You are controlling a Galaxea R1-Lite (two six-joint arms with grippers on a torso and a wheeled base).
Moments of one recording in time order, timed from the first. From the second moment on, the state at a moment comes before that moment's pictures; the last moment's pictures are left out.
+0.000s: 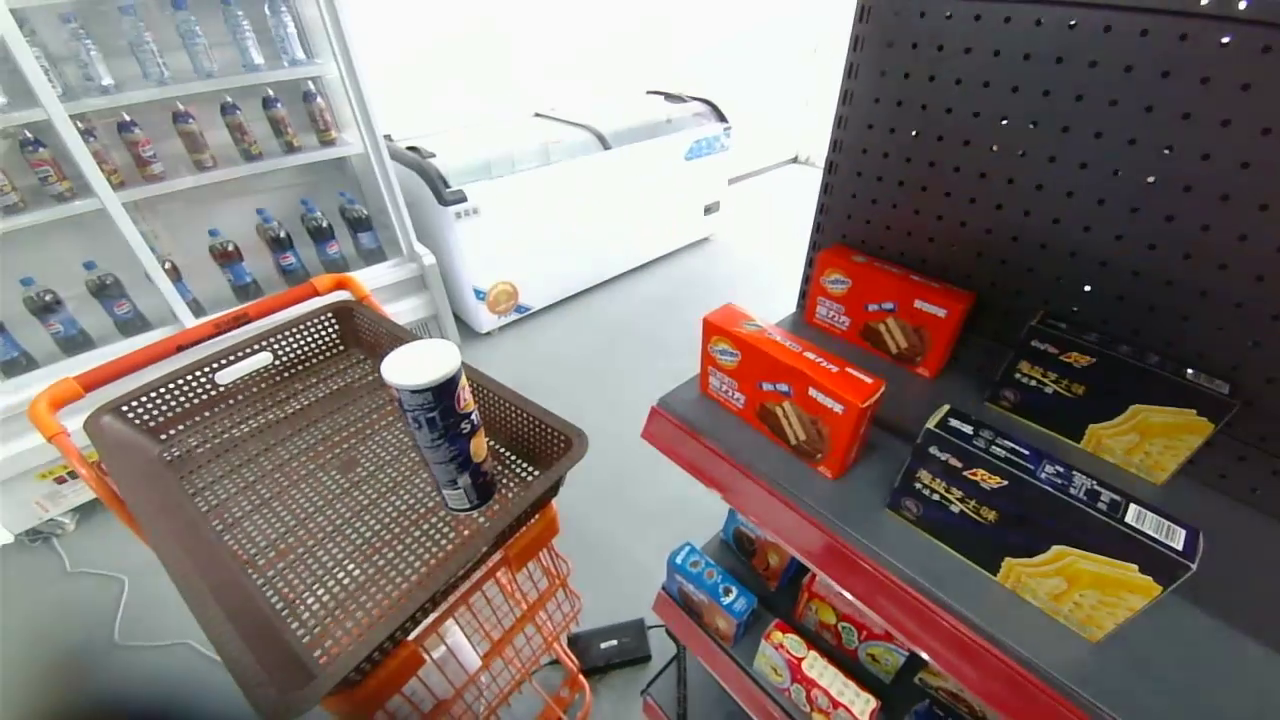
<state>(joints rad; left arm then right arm) 0.00 0.01 0.00 0.00 -0.03 0.02 0.00 0.00 0.00 0.00 0.00 0.00</state>
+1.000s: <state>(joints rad) 0.00 0.08 -0.09 0.06 -0.06 0.08 0.00 0.00 0.00 0.00 0.00 0.00</state>
